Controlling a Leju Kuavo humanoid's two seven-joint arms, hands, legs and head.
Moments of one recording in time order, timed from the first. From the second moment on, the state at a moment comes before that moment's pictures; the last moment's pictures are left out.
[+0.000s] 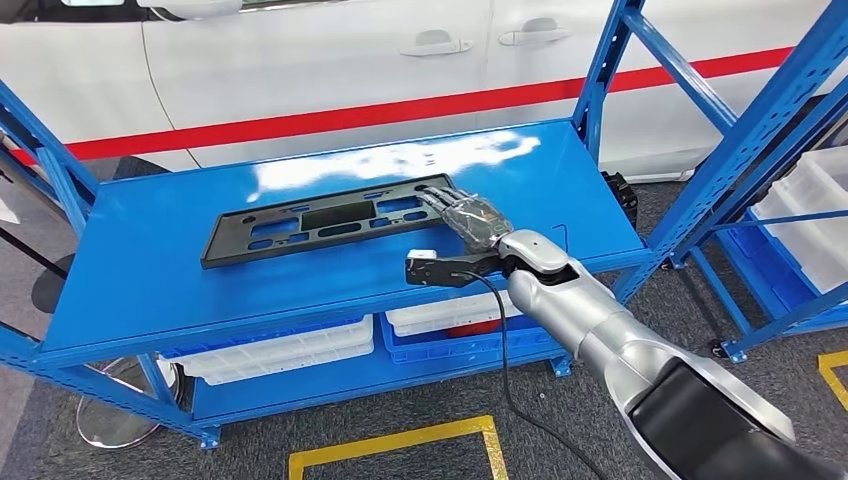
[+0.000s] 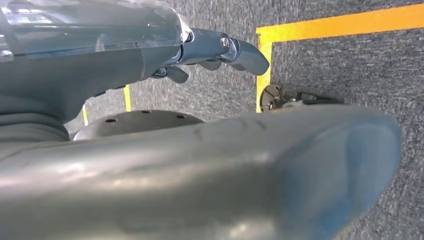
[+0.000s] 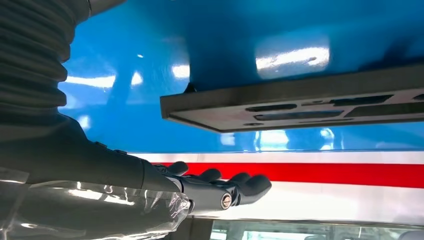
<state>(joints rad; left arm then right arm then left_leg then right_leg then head) -0.14 -0.12 -1.00 -0.17 1.21 0.22 -0.08 -0.95 -0.06 0.88 -0.69 0.70 -0.18 -0.15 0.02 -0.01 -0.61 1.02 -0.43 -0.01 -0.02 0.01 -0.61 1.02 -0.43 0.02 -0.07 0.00</state>
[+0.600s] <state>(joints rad) -0.14 -0.12 -0.98 -0.17 1.22 0.22 -0.09 -0.93 -0.09 0.87 -0.70 0.71 -0.18 -0.16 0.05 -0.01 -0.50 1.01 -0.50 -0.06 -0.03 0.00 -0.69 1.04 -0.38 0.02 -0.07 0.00</state>
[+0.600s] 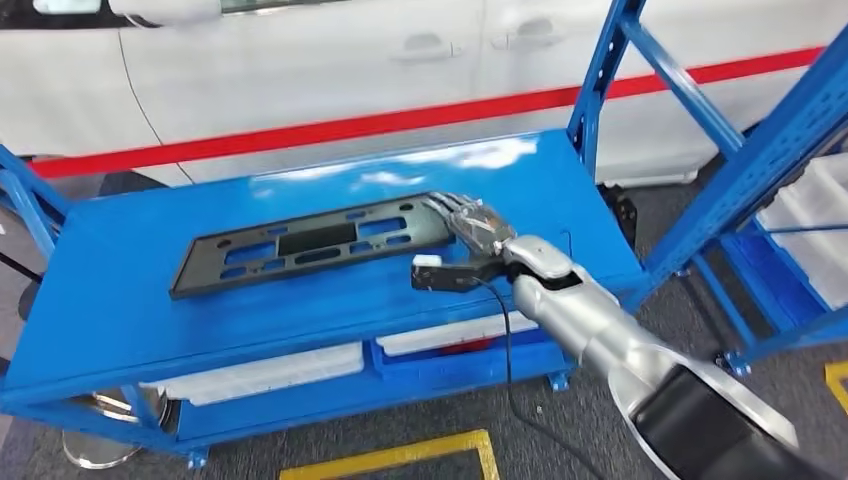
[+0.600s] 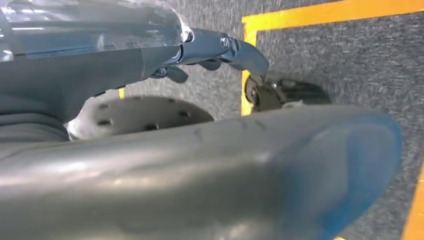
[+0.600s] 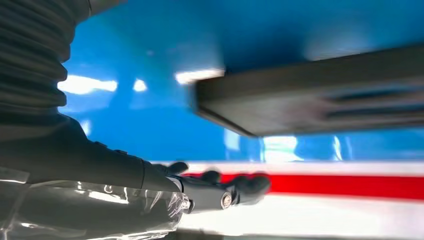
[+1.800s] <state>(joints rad) -0.16 -0.13 -0.97 -0.17 1.19 0.24 -0.07 -0.85 0.10 0.88 -0.62 0.69 -0.14 -0.13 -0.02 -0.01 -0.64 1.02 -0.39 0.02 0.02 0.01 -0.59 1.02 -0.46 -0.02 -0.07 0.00</state>
